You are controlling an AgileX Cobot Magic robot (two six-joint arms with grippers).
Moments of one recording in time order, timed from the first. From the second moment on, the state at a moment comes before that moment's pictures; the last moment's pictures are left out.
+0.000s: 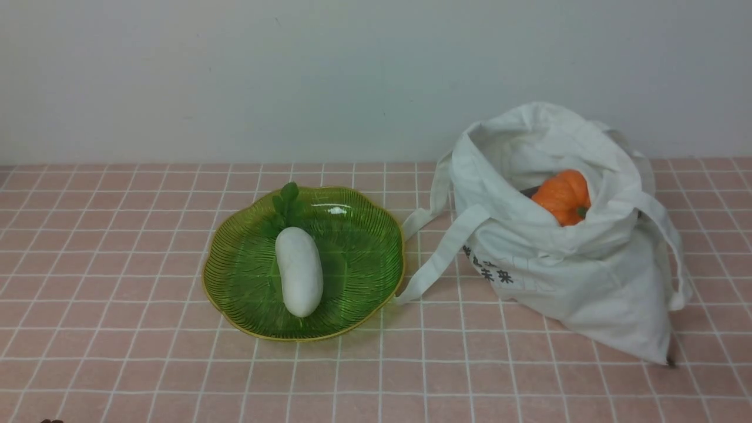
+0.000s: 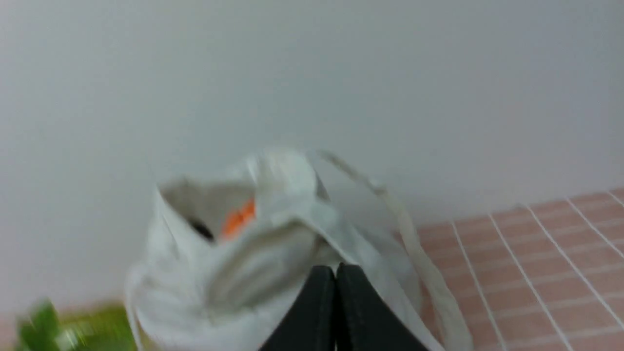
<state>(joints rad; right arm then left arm) 0.05 -0.02 0.03 0.16 0.03 0.19 -0.08 -0.01 0.03 -0.08 0.38 0.05</state>
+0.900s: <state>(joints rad) 0.26 0.67 -0.84 0.08 0.68 0.20 -0.08 -0.01 0.03 -0.08 0.38 0.05</state>
